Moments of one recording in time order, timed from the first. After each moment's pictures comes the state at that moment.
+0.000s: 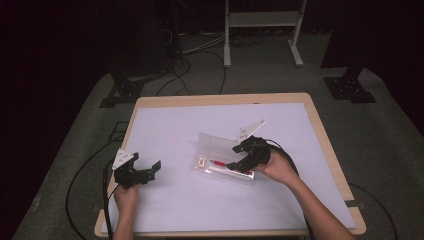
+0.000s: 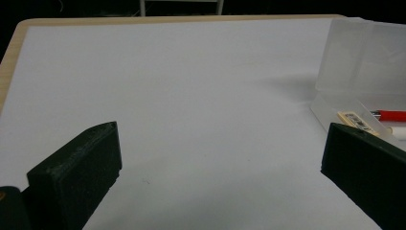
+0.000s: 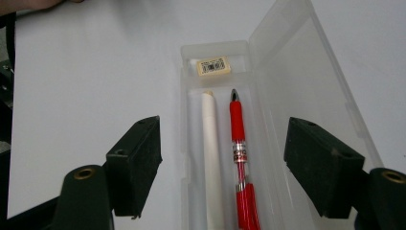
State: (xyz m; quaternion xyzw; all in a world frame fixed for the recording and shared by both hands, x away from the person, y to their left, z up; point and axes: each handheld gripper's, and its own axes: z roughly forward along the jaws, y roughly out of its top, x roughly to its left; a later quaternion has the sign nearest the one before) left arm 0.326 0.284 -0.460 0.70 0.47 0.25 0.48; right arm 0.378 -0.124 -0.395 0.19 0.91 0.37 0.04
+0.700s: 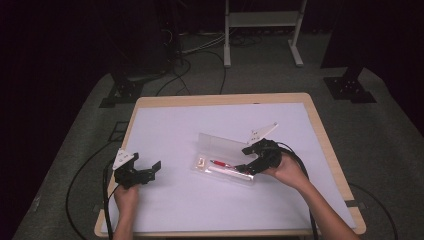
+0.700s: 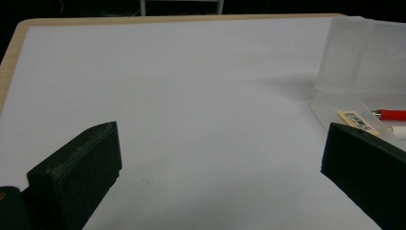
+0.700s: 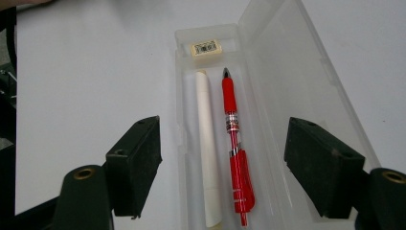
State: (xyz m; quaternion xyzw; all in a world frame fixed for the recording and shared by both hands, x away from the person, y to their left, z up) left arm 0.326 0.283 -0.460 0.70 0.47 0.25 0.48; right arm 0.368 -0.151 -0.397 0.21 0.90 0.38 0.04
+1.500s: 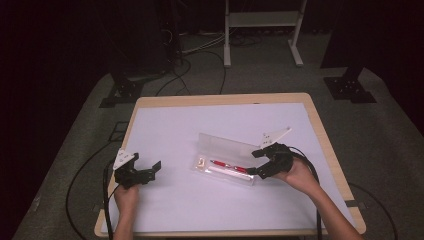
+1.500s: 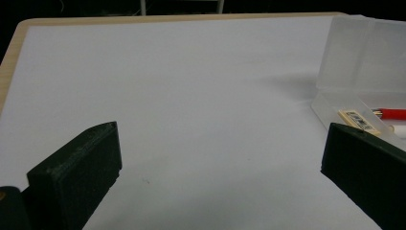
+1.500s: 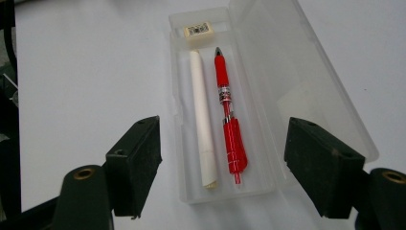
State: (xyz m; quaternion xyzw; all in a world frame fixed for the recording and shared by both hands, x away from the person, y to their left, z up) left arm 0.326 0.282 -0.461 0.69 0.47 0.25 0.48; right arm 0.355 -0.180 -0.400 0.23 0.89 0.38 0.05
